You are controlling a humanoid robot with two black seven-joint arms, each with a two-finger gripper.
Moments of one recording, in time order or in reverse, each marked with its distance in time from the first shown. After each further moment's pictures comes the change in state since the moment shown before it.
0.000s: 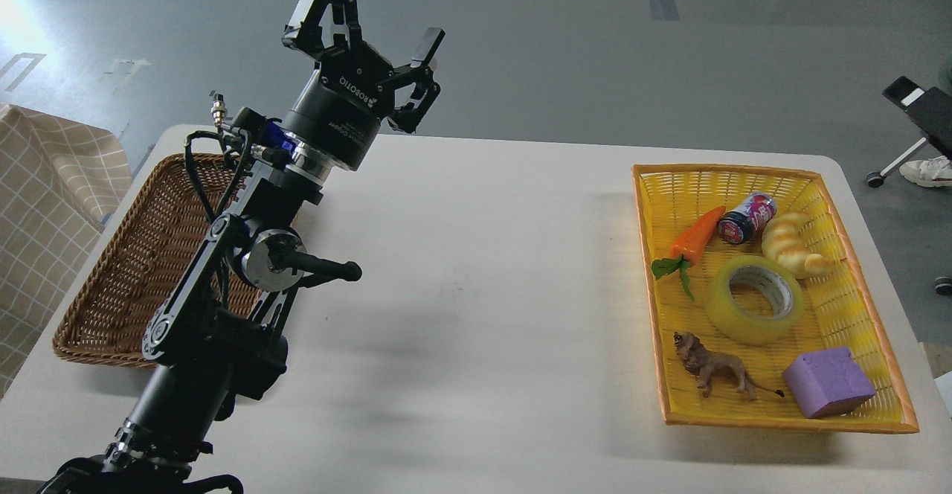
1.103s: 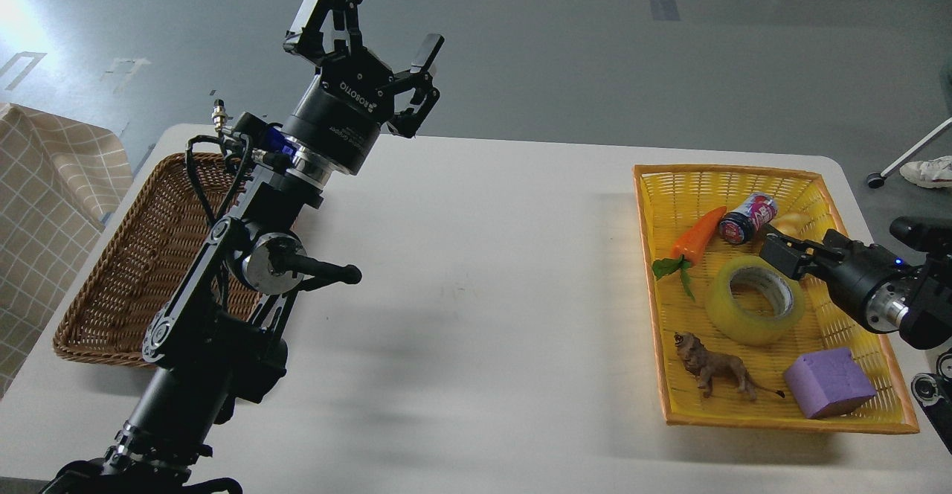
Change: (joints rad) left arm 0.004 0.000 0.000 0.003 -0.001 0.003 0.001; right arm 0.006 0.064 -0.373 -0.164 -0.341 -0.141 -0.003
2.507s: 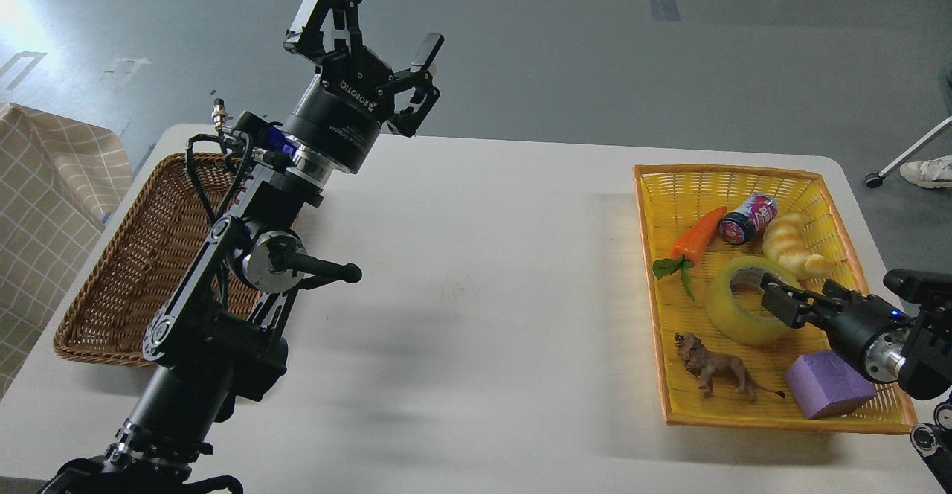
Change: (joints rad) left arm -0.016 0.000 -0.004 0.011 -0.001 0.000 0.000; right arm -0.109 -0.022 -0.029 -0.016 0.000 -0.054 0.002
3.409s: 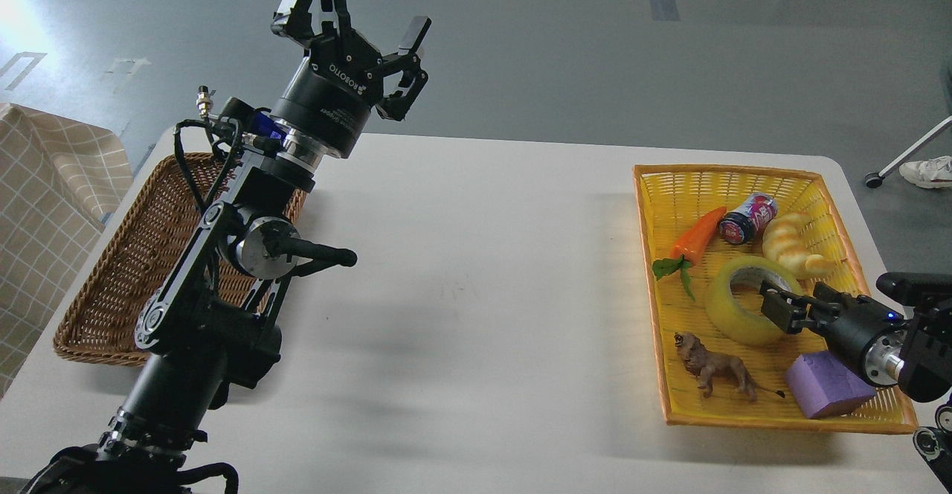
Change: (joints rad) left arm -0.021 0.025 -0.004 -0.001 0.001 0.044 0.000; right arm 0.005 -0.035 -0.049 0.009 0.000 0.009 0.007
